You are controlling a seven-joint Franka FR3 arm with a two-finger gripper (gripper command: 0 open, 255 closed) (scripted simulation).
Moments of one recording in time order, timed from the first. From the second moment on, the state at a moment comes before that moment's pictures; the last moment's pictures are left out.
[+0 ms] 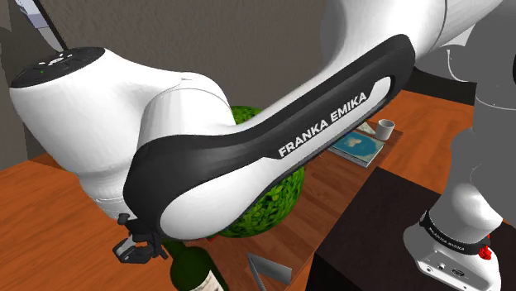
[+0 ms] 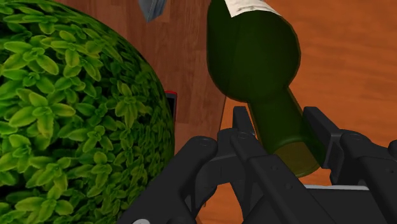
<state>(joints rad) 0.57 0.40 0.46 -1.53 -0.26 1.95 0.97</state>
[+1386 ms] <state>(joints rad) 0.58 0.49 0.43 -1.68 -0.33 2.18 1.02</state>
